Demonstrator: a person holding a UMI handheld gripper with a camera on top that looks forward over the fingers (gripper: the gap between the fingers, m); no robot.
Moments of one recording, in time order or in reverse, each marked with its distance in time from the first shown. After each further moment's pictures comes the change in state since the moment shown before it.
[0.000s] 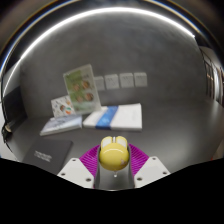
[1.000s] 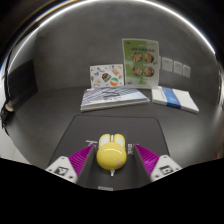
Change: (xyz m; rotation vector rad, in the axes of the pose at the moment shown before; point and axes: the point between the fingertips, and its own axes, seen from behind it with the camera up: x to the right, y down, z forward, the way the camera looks) arm -0.329 0.116 0.054 -0.187 -0.014 -0.127
